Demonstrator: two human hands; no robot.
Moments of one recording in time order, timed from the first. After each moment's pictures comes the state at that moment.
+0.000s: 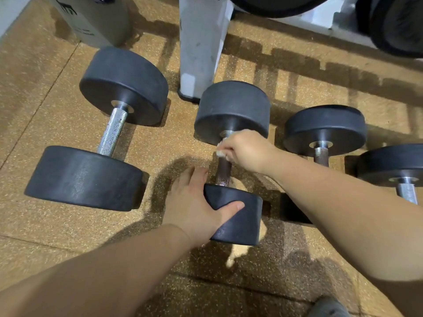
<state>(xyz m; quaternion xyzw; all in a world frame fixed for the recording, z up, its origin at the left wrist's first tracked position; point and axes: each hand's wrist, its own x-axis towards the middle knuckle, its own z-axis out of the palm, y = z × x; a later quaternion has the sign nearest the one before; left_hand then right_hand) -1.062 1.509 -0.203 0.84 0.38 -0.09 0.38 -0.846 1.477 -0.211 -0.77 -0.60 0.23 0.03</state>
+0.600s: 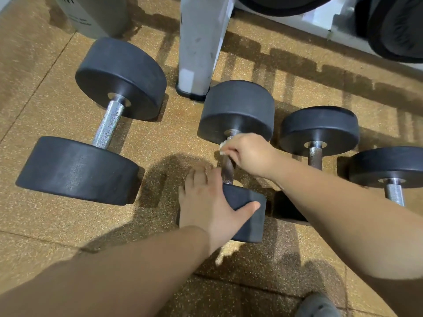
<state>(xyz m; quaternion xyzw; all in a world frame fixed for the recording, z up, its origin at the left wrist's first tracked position) -1.042 1.474 -0.193 0.87 0.38 -0.08 0.31 -0.845 1.456 -0.217 -0.77 -0.60 0.20 0.05</state>
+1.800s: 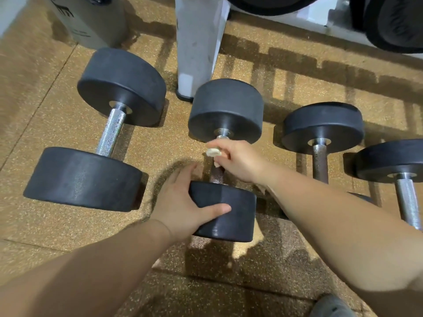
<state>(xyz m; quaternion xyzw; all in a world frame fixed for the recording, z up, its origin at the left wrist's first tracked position) -1.078 1.531 -0.213 0.82 0.36 -0.05 0.45 -0.871 1.461 -0.233 -0.79 -0.51 0.28 0.22</state>
